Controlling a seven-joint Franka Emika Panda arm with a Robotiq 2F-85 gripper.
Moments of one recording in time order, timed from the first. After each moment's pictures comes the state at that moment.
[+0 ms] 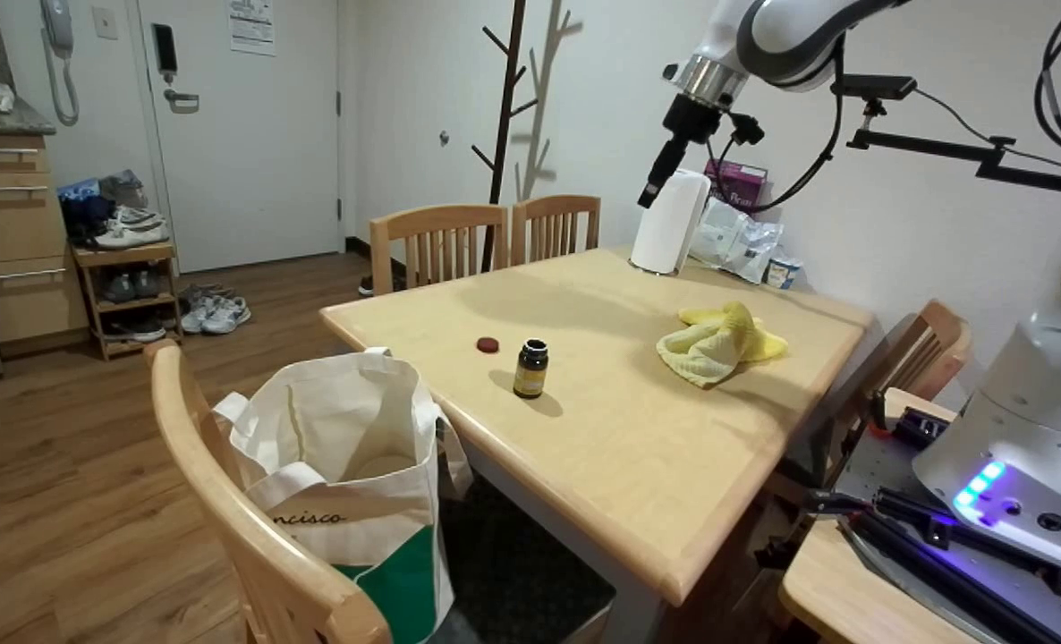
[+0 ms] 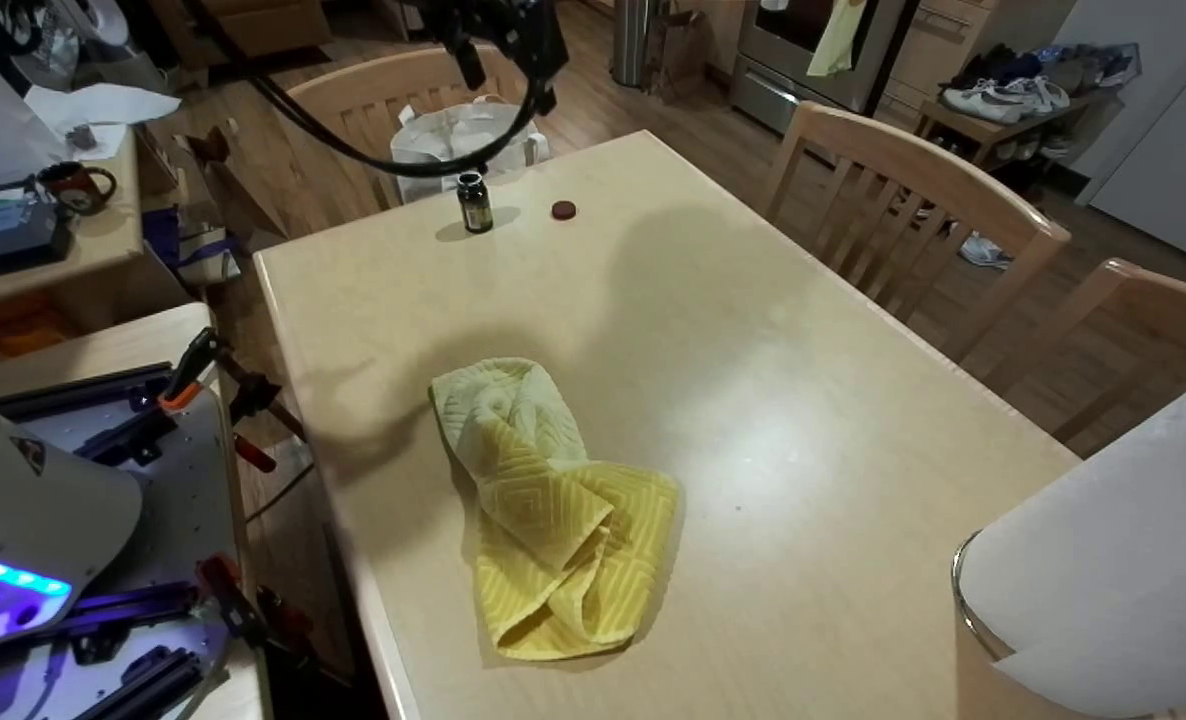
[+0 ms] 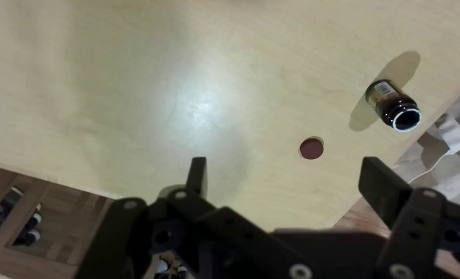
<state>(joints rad) 0.12 -0.11 0.01 -2.33 0.08 2.46 -0.34</state>
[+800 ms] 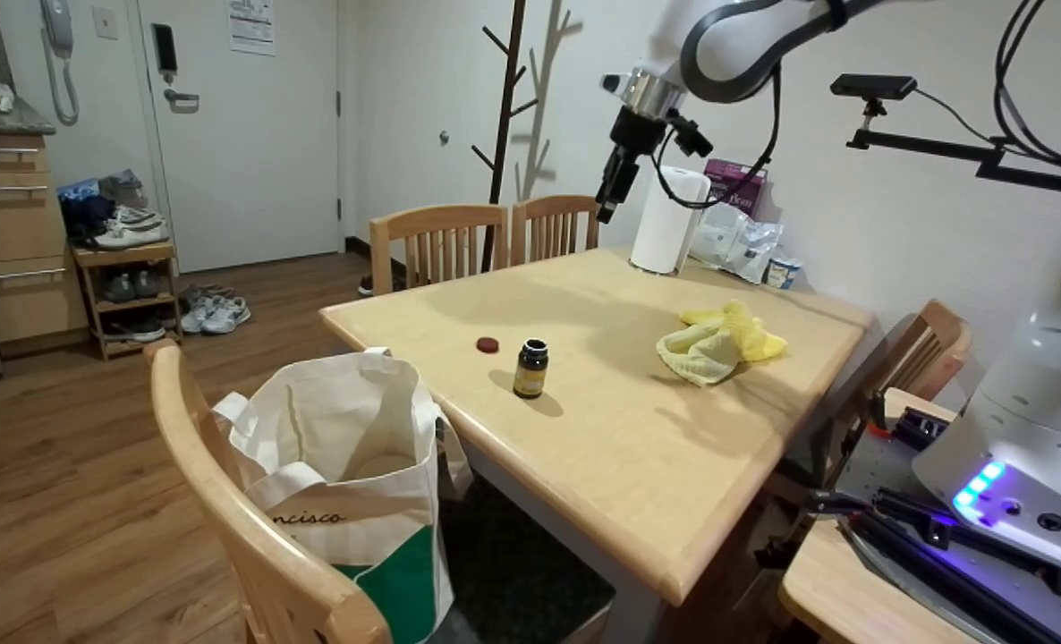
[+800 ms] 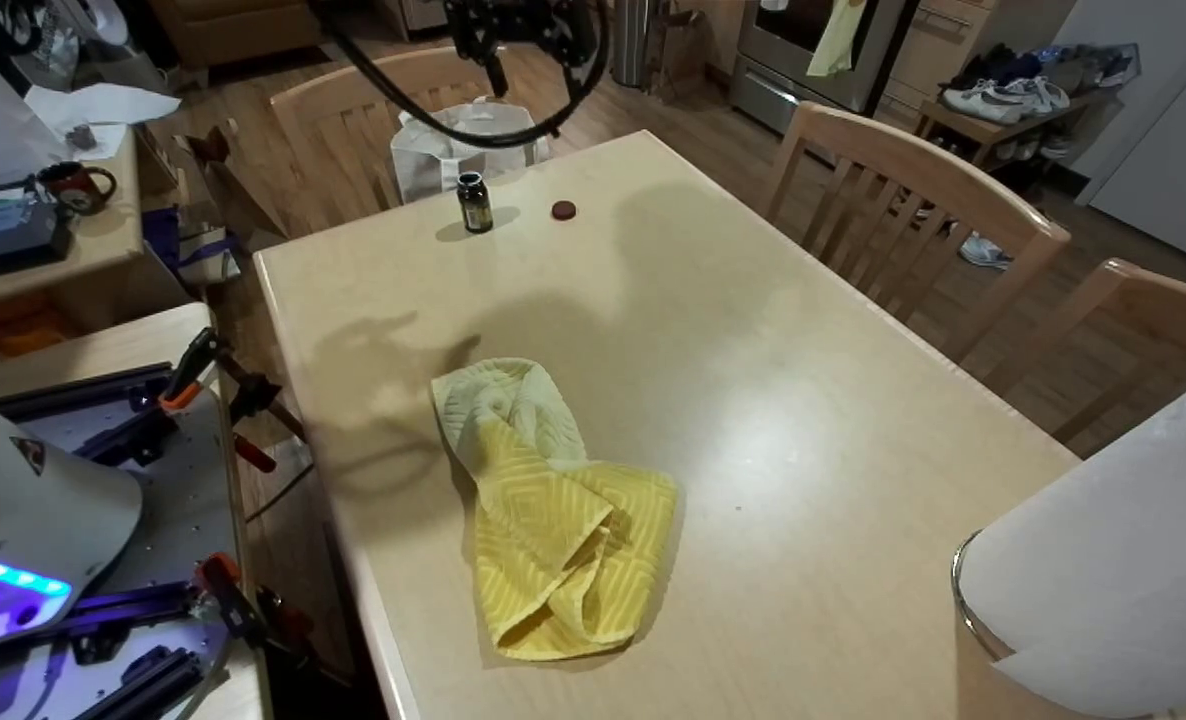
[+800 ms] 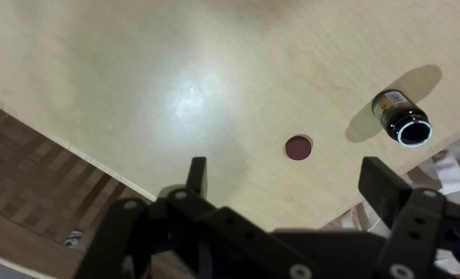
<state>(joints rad) 0.13 0.10 0.09 -2.13 -0.05 2.45 -0.43</state>
